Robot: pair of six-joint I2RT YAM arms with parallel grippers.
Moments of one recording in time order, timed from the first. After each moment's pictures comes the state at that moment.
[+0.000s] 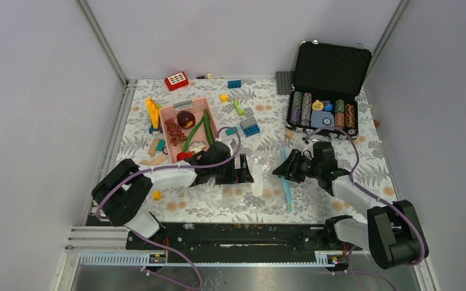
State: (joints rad) left arm -0.80 1.54 0.71 0.02 0.21 -0.81; right arm 0.23 1.16 0.38 0.05 -0.61 0.73
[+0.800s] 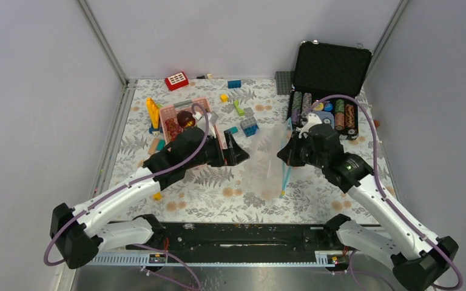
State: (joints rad) left arm -0.80 1.09 0.85 -0.23 0.14 -0.80; right arm 0.51 0.92 0.89 -0.55 -0.11 0.55
